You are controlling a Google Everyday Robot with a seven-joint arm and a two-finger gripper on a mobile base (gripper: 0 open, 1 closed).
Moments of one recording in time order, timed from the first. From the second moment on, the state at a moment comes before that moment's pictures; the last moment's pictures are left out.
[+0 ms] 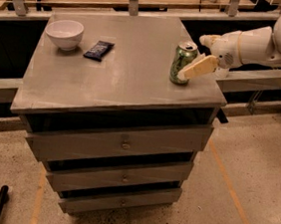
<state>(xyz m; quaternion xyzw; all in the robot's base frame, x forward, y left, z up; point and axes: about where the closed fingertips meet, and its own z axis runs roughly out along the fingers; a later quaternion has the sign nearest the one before) 0.707 -0.138 0.904 -0.49 0.71 0.22 0.46</state>
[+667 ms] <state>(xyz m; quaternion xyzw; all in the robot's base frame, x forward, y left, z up) 0.708 -0.132 0.900 -0.50 0.70 0.22 0.45</state>
